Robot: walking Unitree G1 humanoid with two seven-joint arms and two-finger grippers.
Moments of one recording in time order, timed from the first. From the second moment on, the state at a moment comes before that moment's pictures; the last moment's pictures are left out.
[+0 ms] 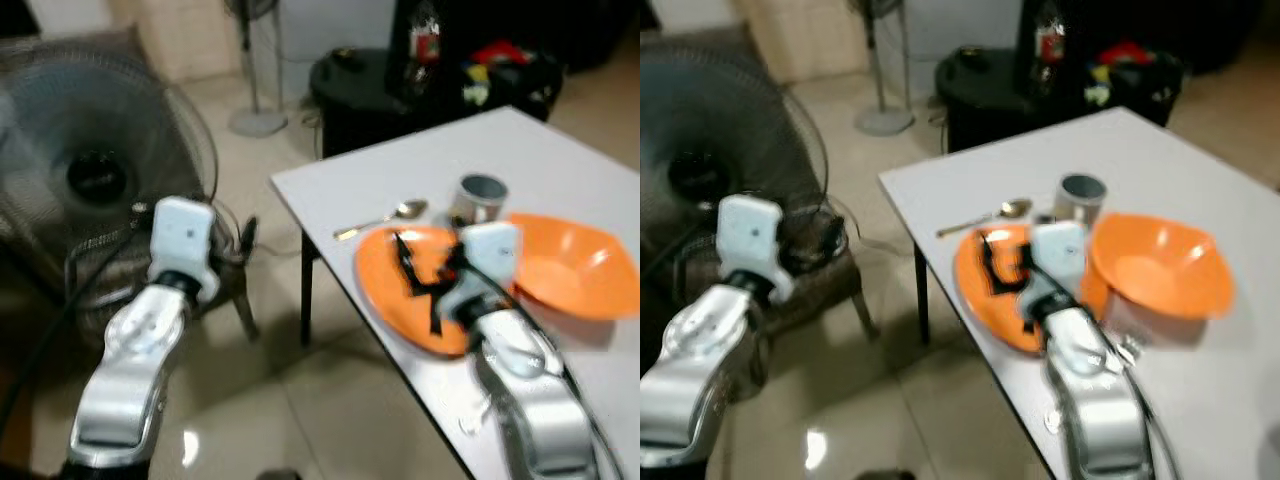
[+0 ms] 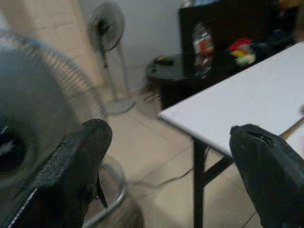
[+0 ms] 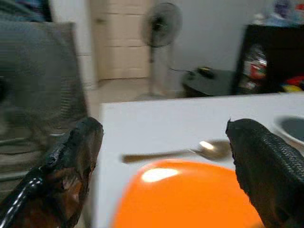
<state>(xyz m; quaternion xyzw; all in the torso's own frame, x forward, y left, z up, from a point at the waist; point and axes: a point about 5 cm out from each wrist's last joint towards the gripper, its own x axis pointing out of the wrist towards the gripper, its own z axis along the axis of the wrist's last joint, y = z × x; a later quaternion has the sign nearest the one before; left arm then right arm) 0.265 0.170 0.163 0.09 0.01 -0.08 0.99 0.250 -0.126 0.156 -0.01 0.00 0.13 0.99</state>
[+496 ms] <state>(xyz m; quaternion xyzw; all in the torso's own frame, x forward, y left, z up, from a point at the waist) 0.266 0.174 0.164 0.09 0.02 -0.07 0.99 0.258 -0.125 0.159 0.00 -0.01 0.12 0.99</state>
